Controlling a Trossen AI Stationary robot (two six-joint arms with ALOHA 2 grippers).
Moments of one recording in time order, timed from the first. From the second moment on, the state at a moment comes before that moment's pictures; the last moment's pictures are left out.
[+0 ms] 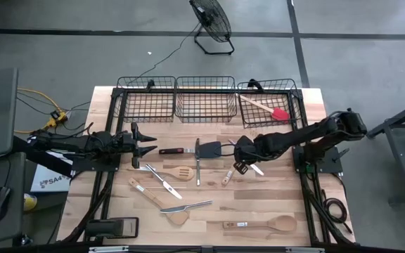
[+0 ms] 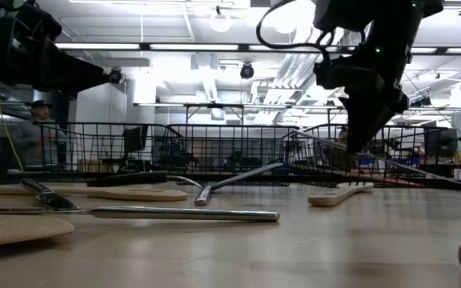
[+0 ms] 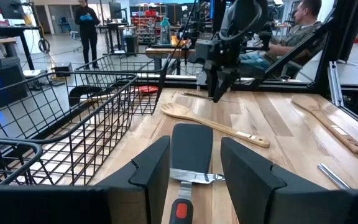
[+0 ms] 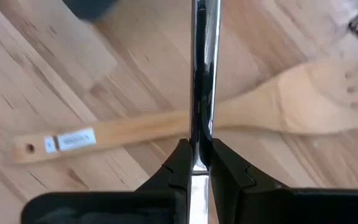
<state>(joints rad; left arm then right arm) -0.12 0.08 0.01 0.05 -0.27 -0.01 0.14 1.50 0.91 -0.73 0.26 0.86</state>
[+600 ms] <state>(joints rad) -0.12 0.08 0.01 0.05 -0.27 -0.04 0.16 1.49 0.91 -0.26 0.39 0.67</state>
